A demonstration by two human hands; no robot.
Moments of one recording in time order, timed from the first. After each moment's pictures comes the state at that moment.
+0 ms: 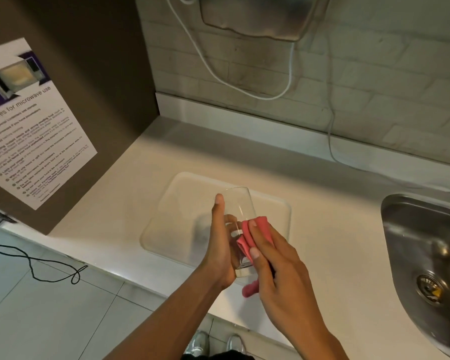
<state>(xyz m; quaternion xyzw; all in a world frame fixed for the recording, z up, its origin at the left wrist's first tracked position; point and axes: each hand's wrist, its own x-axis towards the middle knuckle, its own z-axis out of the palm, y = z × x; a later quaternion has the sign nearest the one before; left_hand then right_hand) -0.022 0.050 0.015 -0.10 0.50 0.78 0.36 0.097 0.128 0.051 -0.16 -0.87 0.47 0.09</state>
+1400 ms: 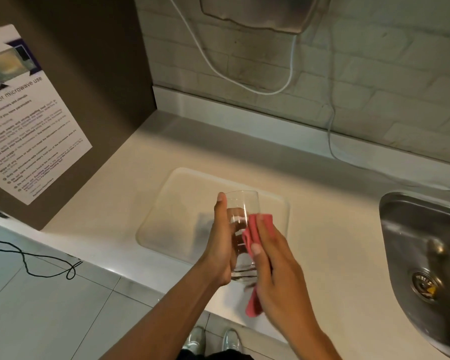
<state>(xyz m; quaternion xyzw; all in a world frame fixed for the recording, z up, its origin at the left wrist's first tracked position) -0.026 0.056 0.007 -0.10 0.52 0.77 0.37 0.091 0.128 0.043 -0.15 -0.89 0.42 0.12</state>
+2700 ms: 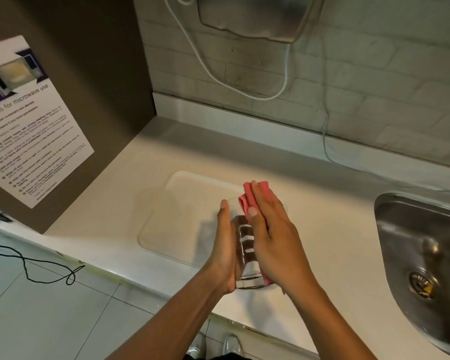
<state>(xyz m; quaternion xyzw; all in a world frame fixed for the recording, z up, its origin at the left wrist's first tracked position) -0.007 0.056 0.013 -0.09 0.46 0.78 0.41 0.053 0.138 0.078 -0.15 -0.89 0.42 0.12</state>
